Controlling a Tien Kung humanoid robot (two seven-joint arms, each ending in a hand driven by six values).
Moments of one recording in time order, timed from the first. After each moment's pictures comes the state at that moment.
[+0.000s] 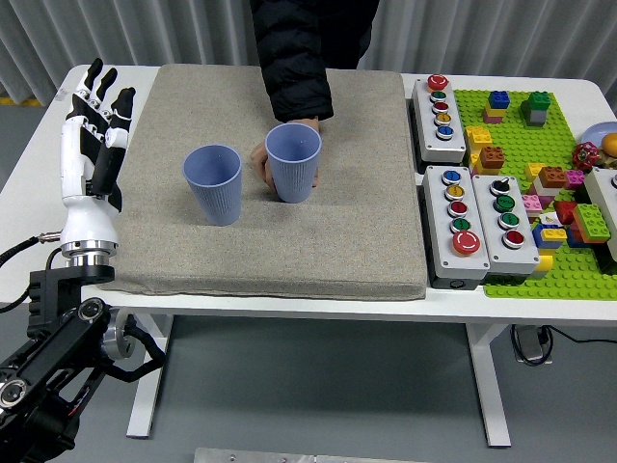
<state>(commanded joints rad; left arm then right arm) -0.12 0.20 -1.16 -1.63 1.02 0.55 -0.38 0.18 -0.08 1.90 0.21 -1.17 -0.30 -0.37</state>
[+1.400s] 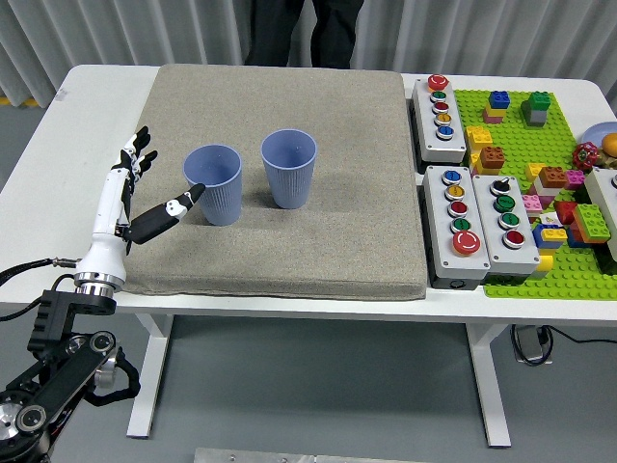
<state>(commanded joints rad) -0.06 0.21 -1.16 -1.45 1.34 0.43 -0.23 0.17 -0.08 1.90 0.21 -1.20 -0.30 -0.38</state>
